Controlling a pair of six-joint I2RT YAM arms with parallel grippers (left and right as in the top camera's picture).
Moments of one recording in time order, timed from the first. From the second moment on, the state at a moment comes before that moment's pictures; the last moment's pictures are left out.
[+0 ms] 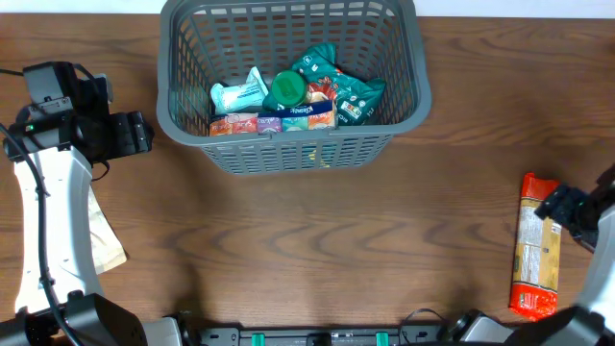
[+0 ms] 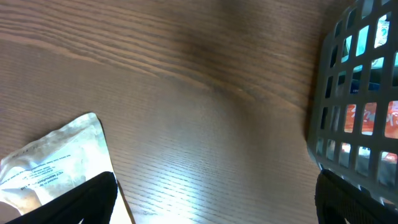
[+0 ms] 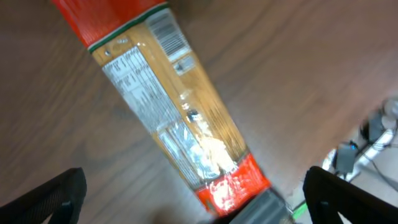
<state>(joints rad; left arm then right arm) 0.29 1.51 1.34 -0.93 0.07 0.06 -0.66 1.39 1.12 -1.10 0.20 0.10</state>
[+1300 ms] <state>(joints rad) 0.29 1.51 1.34 -0.93 0.07 0.09 -0.68 1.85 1.07 -0.68 0.03 -0.04</state>
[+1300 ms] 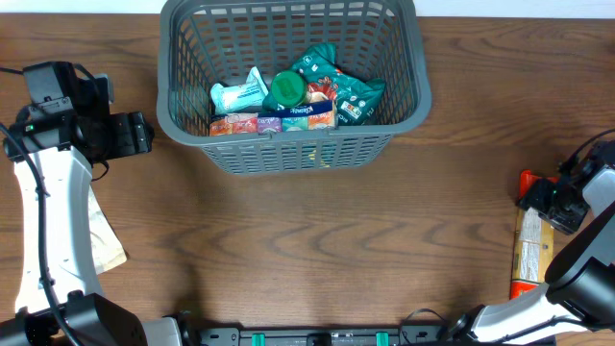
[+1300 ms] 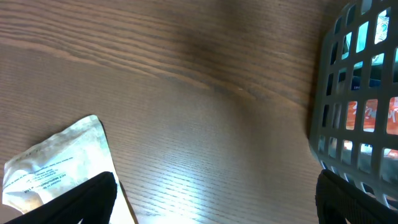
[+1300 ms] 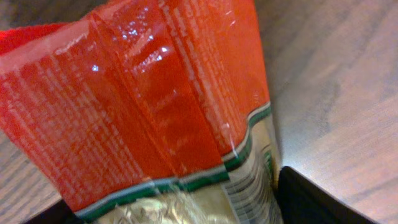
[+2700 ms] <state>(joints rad) 0.29 1.51 1.34 -0.97 0.07 0.09 0.14 1.76 2.50 -1.10 -0.06 -0.22</state>
